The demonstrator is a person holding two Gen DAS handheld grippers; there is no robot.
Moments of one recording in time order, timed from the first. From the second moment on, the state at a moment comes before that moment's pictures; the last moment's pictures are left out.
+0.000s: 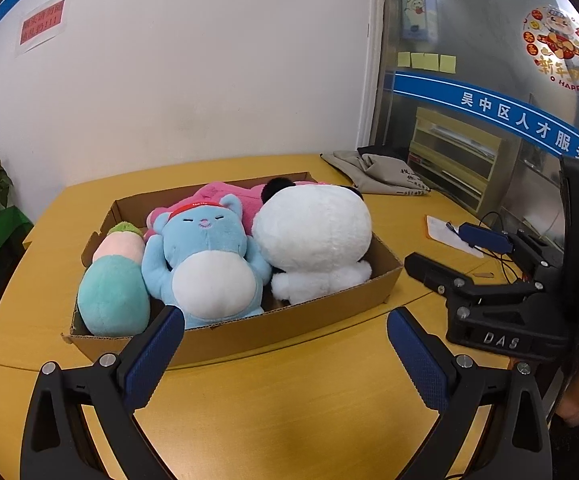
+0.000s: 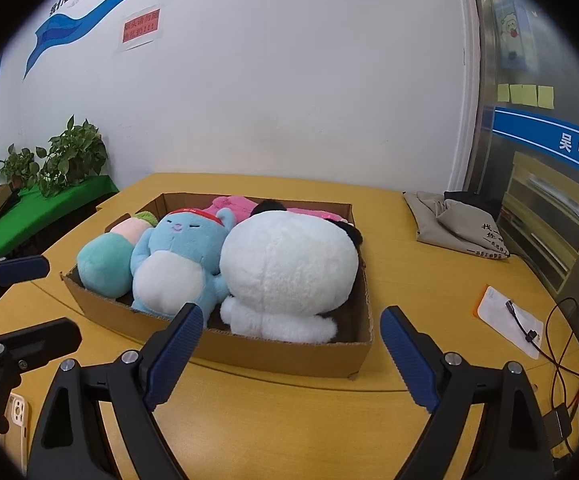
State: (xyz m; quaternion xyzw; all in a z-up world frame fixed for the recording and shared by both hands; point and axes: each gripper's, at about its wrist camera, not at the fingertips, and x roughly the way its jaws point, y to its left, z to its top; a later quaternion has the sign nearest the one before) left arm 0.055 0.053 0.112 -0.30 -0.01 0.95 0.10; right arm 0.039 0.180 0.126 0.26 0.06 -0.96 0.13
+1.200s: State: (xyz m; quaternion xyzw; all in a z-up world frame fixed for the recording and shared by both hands) left arm 0.226 -0.086 0.035 -0.44 -0.09 0.89 0.12; right arm 0.128 0.101 0.031 0.38 0.03 -0.87 0.31
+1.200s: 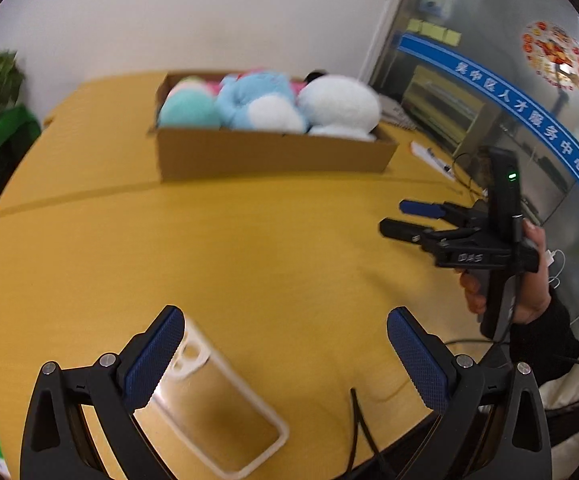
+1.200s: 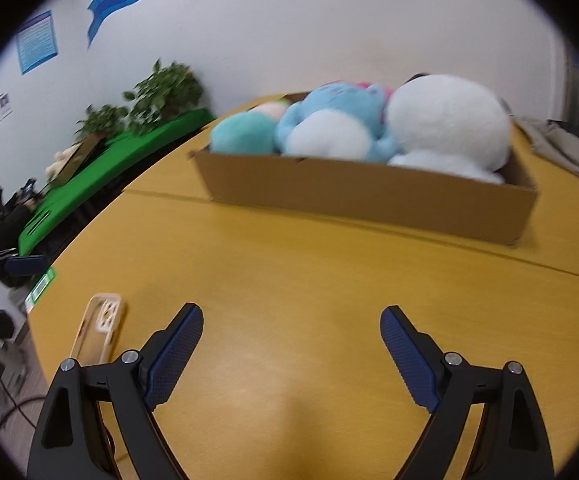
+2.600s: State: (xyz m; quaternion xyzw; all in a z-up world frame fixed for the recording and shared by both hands) left arm 0.165 -0.037 -0.034 -0.52 -0.24 0.82 0.03; right arm 0.064 0.064 0.008 0.40 0.20 -0.81 0.38
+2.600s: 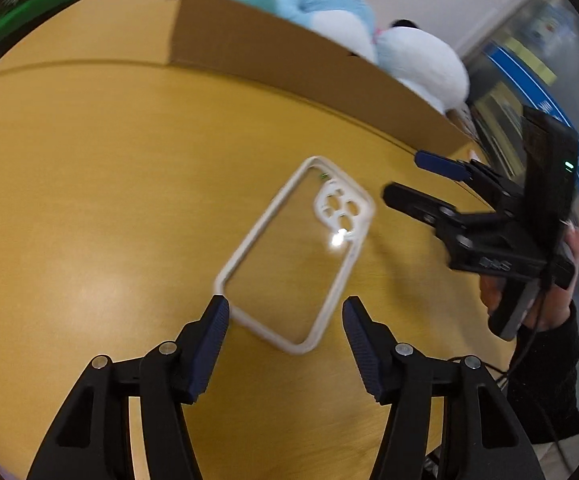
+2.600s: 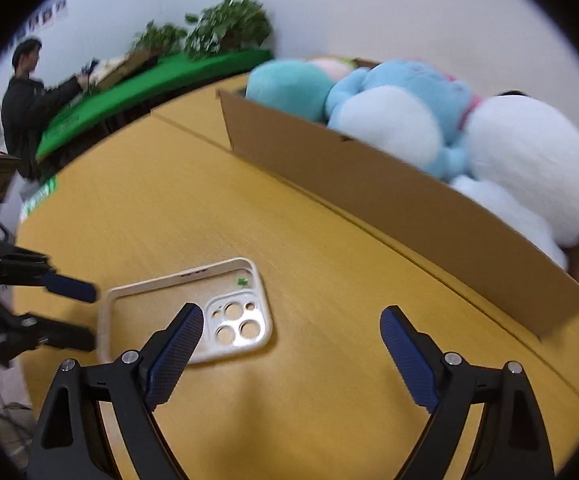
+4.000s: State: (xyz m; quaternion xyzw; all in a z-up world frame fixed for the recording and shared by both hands) left arm 0.052 -0.004 -0.051 -0.56 -0.23 0.79 0.06; right arm 0.022 0.126 -0.021 0.47 0.15 -0.82 0.30
